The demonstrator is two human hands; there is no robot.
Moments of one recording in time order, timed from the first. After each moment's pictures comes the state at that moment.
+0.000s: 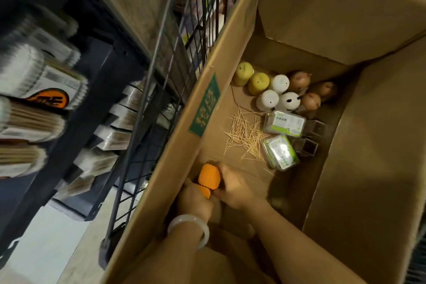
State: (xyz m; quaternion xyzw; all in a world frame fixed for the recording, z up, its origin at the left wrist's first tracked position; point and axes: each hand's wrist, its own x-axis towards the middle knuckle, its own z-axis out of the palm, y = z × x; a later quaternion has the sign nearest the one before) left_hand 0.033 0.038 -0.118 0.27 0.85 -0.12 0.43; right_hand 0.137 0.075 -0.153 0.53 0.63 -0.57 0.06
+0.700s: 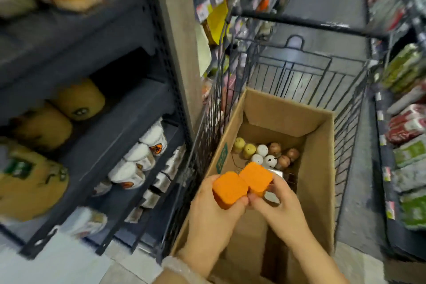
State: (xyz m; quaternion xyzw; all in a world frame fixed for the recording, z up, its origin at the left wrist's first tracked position) left_hand 0.018 0.001 0.146 0.46 0.72 0.33 0.40; right_hand 0.168 0.028 0.105 0.55 0.56 -0.48 -0.38
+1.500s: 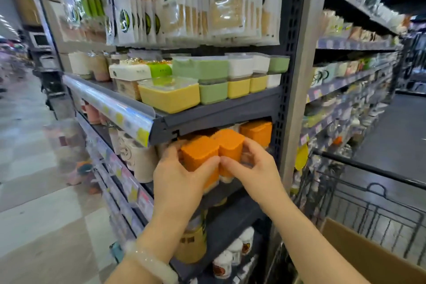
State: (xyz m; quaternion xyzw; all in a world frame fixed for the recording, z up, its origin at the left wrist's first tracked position) left_hand -0.162 -0.056 0.406 0.40 0.66 0.63 0.02; right_hand -0.052 0.044 0.389 0.20 0.72 -0.48 -0.46
